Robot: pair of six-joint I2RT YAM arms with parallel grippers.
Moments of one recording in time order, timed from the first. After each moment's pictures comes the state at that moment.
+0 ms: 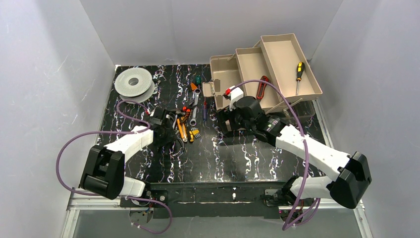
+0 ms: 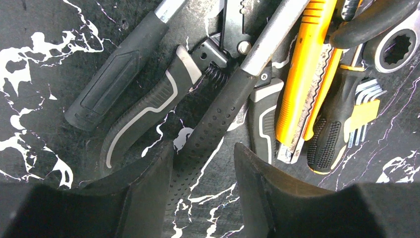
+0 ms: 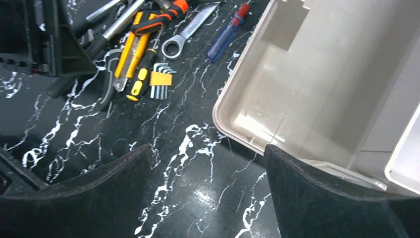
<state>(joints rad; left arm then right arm) -0.33 1.36 0.71 -0.50 -0.13 -0.69 0.84 1.25 1.02 -0.33 0.12 0.17</state>
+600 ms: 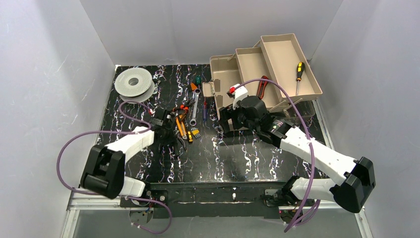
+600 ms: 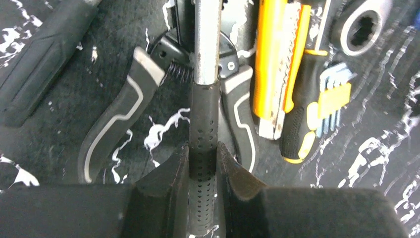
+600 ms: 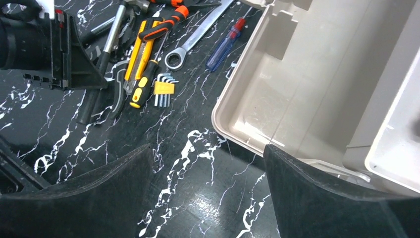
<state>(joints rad) -0.34 1.40 0.71 -0.44 -0.05 -0.69 0.84 1.19 1.02 -0.33 0.13 0.18</state>
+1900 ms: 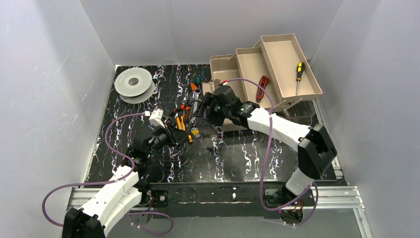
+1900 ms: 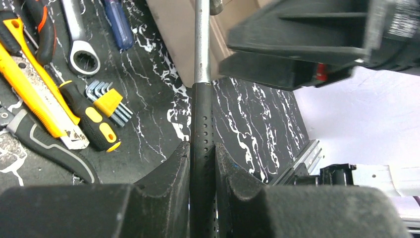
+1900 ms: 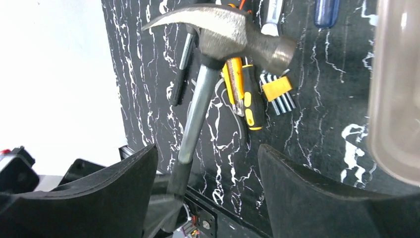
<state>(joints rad) -0.39 0.74 0.33 0.13 0.35 -0.72 0.84 1.60 1.25 -0.31 -0.05 1.05</state>
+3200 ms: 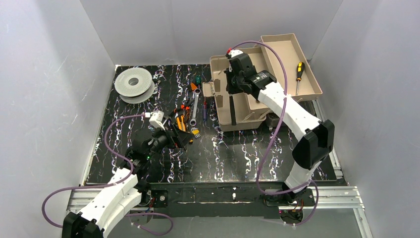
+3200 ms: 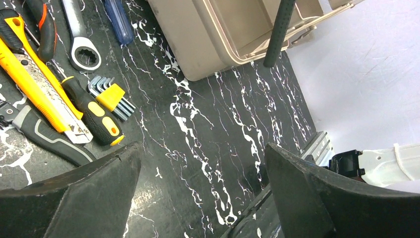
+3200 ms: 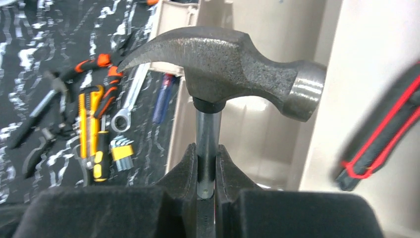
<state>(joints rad) -0.40 0.67 0.31 0.09 0.35 -0.67 0.62 1.71 1.70 -0.71 0.12 0.28</state>
